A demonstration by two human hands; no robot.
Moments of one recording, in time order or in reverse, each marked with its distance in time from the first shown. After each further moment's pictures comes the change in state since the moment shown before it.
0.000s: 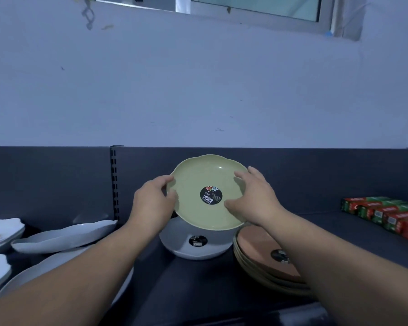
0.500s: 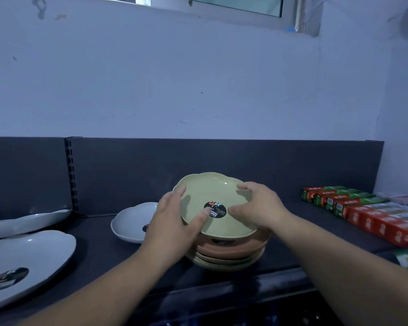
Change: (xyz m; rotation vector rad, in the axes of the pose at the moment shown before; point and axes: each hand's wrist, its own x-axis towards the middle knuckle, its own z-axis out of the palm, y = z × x) left_hand -0.102 0.080 0.097 -0.049 -0.148 0.106; right_hand -0.040 0.107 -0.076 0.044 -0.055 0.148
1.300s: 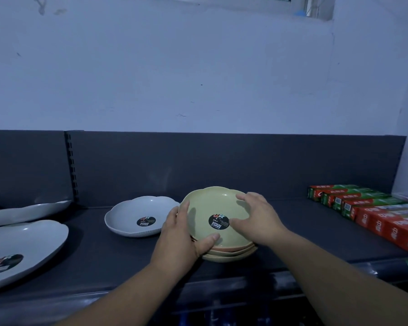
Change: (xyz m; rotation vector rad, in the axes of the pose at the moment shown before) left_hand -0.014 -0.007 0.059 0.060 -0.082 -0.049; right_hand 0.017 0.066 0.021 -0.009 -0.102 -0.130
